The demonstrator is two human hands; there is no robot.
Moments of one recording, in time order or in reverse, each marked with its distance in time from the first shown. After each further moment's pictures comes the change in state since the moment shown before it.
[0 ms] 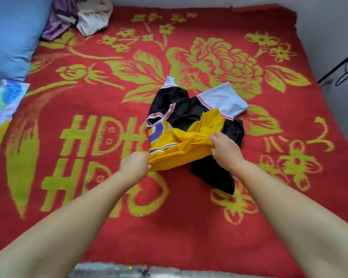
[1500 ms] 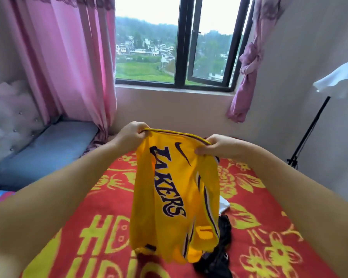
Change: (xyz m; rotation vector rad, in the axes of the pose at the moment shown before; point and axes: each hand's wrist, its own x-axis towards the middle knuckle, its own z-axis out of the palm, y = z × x) left_hand -0.132 -0.053 -0.409 -0.640 0.661 0.496; right_hand -0.062 -0.213 -0.381 0.484 -0.139 -0.197
